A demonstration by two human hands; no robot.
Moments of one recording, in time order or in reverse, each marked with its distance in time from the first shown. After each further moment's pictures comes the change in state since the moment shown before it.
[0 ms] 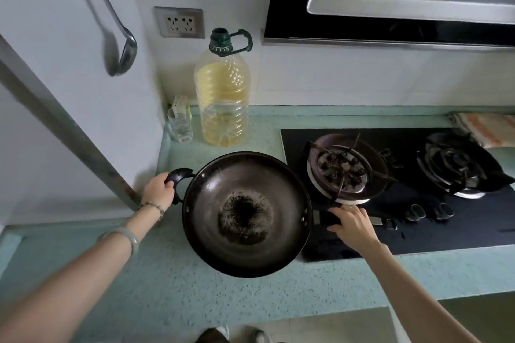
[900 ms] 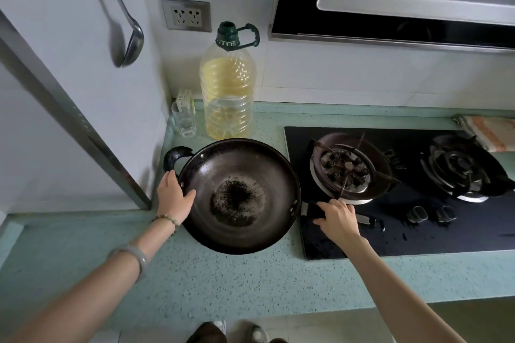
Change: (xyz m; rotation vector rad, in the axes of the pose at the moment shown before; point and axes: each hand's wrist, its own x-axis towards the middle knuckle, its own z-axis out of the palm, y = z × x) left_hand -0.041 0.008 0.023 -0.050 0.004 0.011; right_hand 0.009 -0.045 0.000 -0.043 -0.007 0.036
